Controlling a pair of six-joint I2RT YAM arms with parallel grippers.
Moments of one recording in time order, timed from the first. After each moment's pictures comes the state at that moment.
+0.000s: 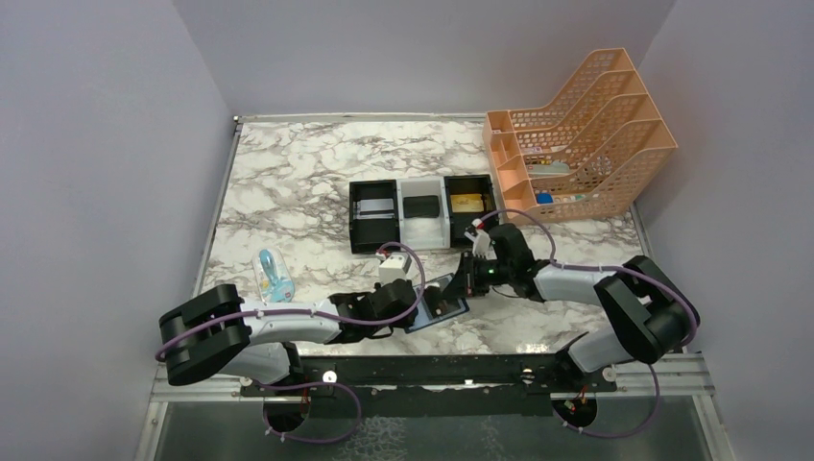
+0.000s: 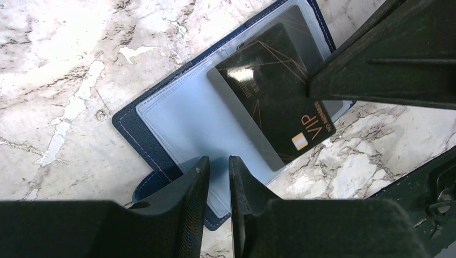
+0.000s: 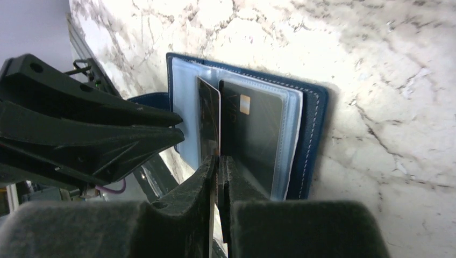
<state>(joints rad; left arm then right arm) -1.17 1.29 0.46 0.02 -0.34 -0.92 0.57 1.47 0.46 0.26 -0.62 0.64</state>
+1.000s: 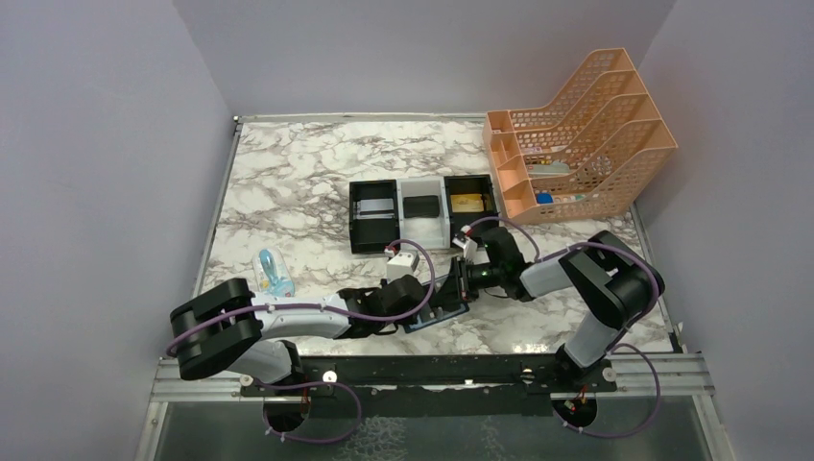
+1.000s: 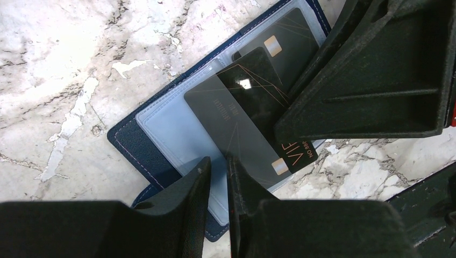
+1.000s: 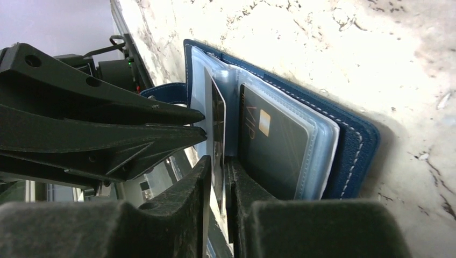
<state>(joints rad) -1.17 1.36 0.53 -0.03 -0.34 -0.86 0.57 1.69 0.45 0.53 -0.83 0.73</state>
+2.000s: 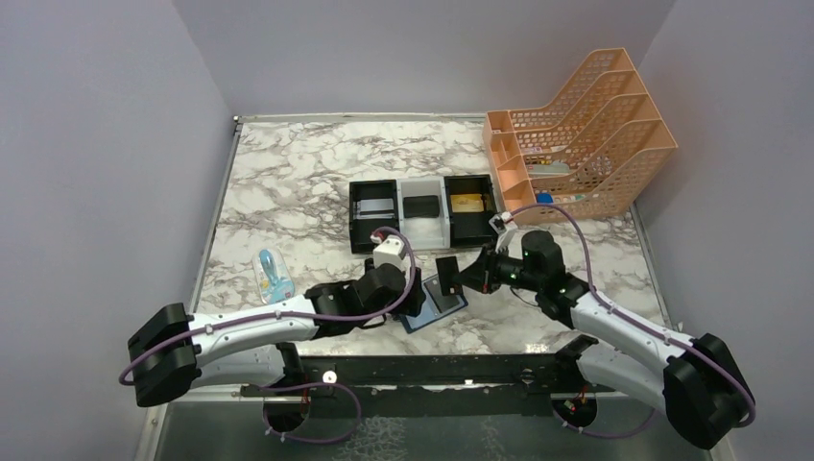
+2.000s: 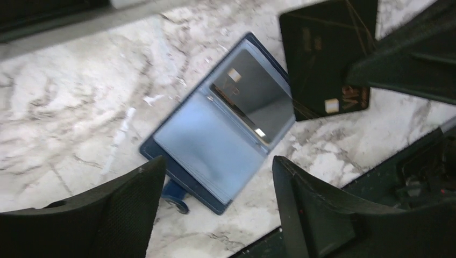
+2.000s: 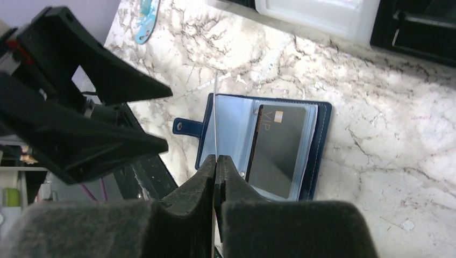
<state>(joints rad) -1.15 1.09 0.57 -0.18 -0.36 -0.76 0.56 1.00 0.36 0.19 -0.49 0.55</state>
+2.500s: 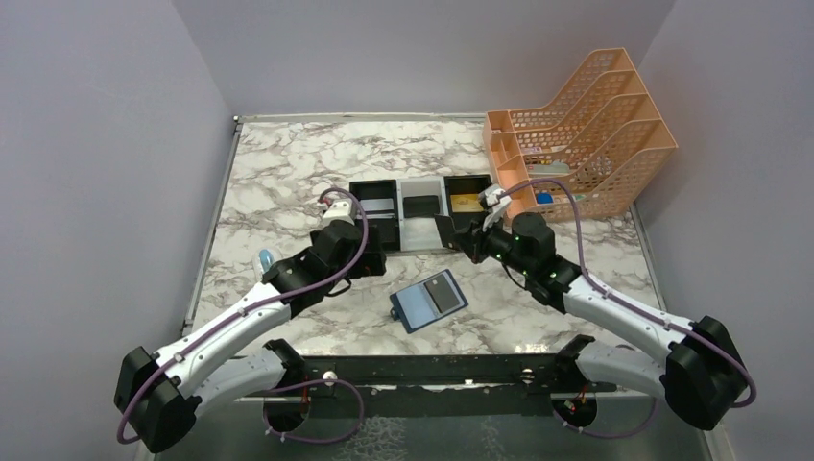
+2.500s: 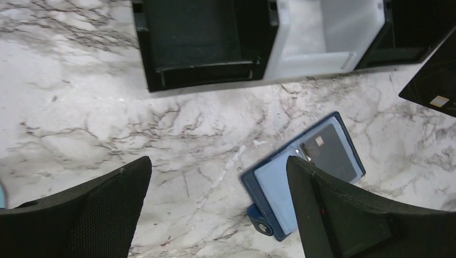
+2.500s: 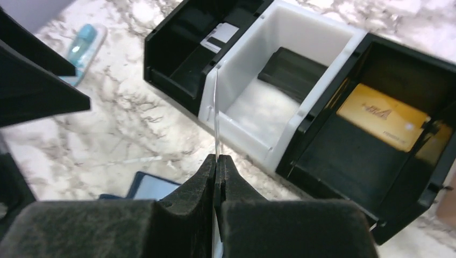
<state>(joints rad) -0.77 0.95 0.68 -0.45 -0.30 -0.65 0.64 1.05 0.54 0.25 -0.19 0.22</state>
